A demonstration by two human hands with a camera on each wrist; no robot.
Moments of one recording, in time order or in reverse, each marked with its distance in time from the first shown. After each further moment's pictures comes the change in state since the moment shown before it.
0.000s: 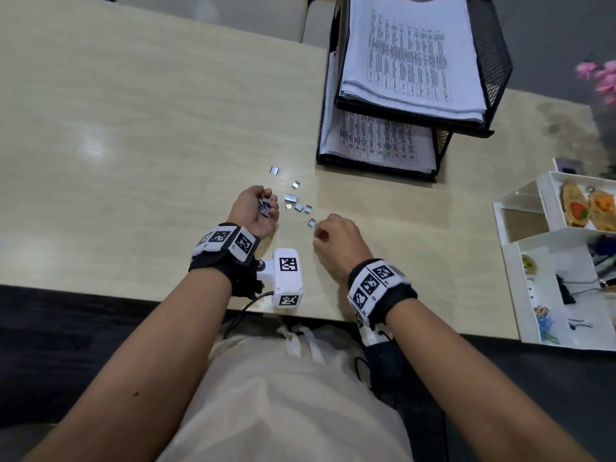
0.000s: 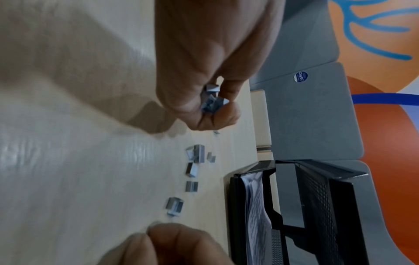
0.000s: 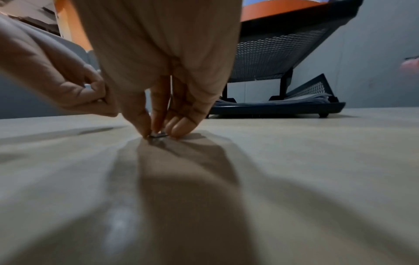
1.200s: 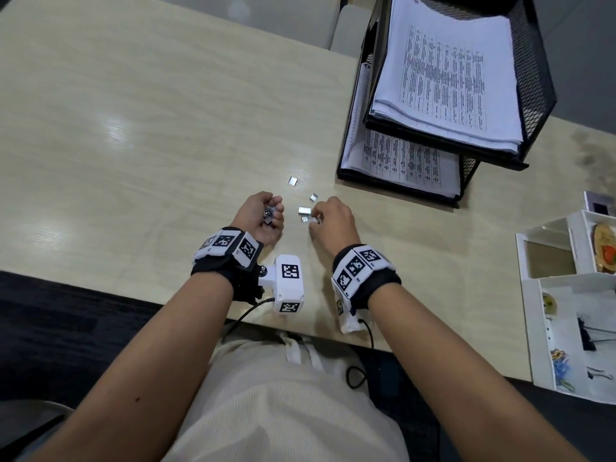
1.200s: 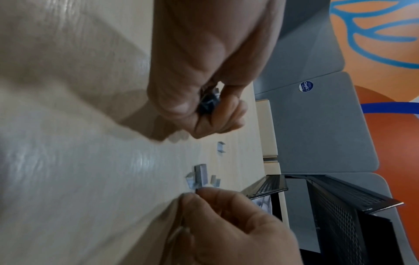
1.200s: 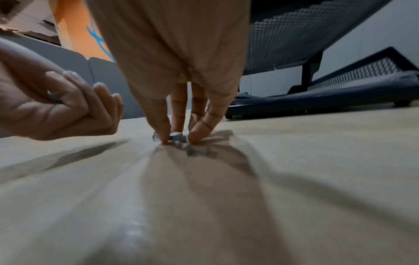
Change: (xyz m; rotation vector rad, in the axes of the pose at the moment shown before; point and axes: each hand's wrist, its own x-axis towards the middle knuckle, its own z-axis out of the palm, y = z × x) left_hand 0.008 0.017 -0.007 0.056 0.024 -0.051; right_hand 0.056 -0.036 -0.002 0.037 0.035 0.010
